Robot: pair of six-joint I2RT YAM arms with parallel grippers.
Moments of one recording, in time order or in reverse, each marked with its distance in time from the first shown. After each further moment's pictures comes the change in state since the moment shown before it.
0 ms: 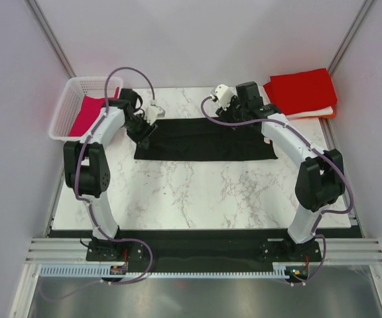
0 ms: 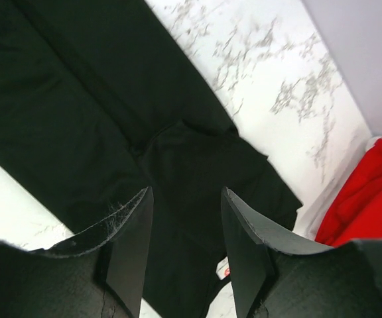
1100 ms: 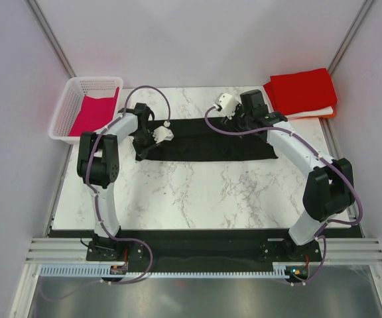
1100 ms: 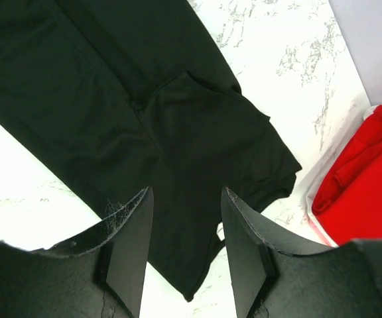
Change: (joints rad) left arm -0.064 0.179 -0.097 -0.008 -0.158 0.322; right arm -0.001 -0.119 -0.158 -0.024 0.053 -0.043
